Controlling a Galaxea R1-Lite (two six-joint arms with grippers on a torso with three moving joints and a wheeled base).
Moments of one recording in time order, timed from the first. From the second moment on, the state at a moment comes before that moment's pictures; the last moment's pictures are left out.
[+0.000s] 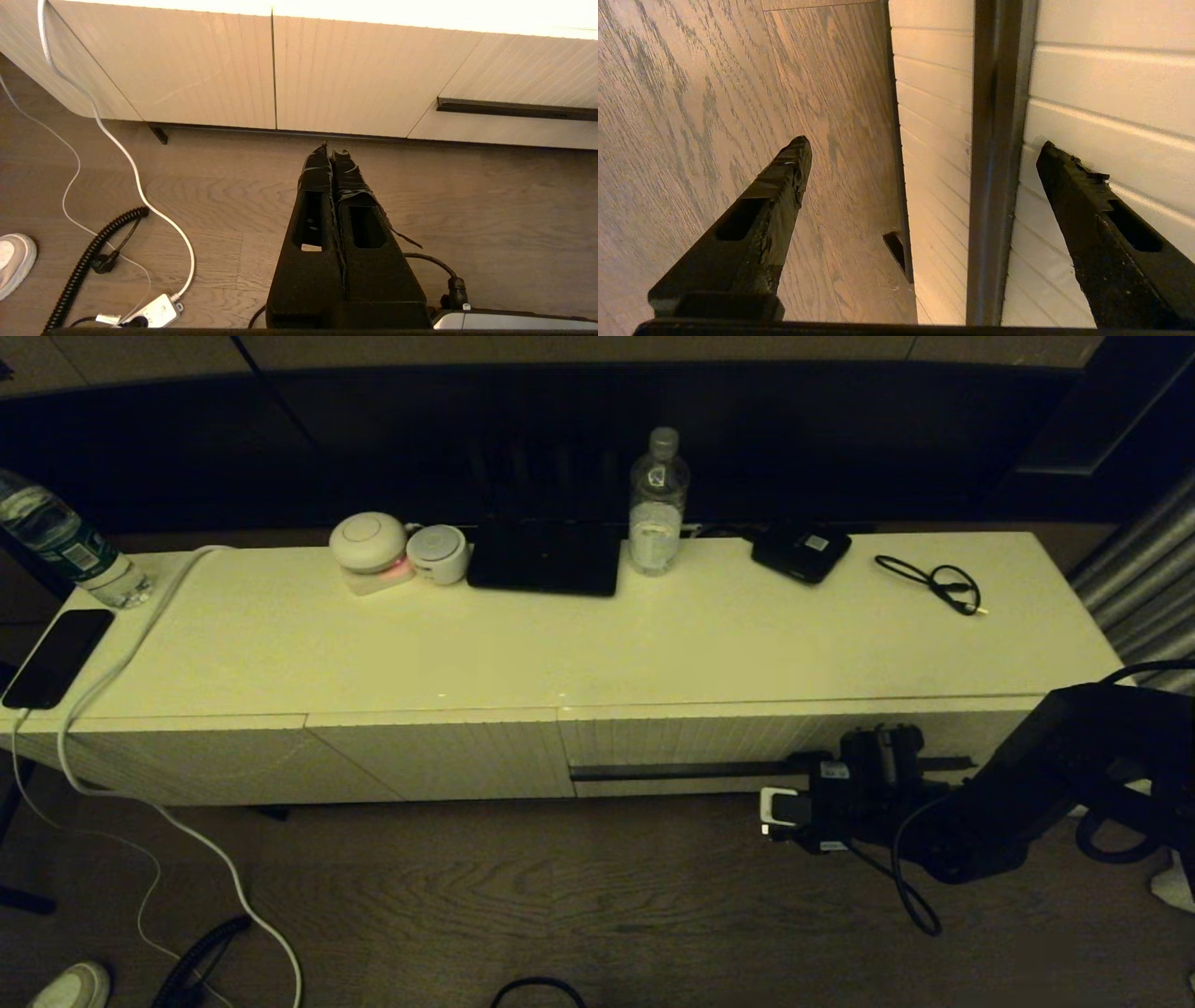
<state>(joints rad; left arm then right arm) 0.00 0.00 0.00 -0.04 0.02 -0.09 0.20 2.32 -1.01 -0.75 0.04 -1.34</state>
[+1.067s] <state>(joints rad) 0.00 0.00 0.00 -0.04 0.02 -0.09 0.23 2.31 -0.88 -0.76 0.04 -1.32</state>
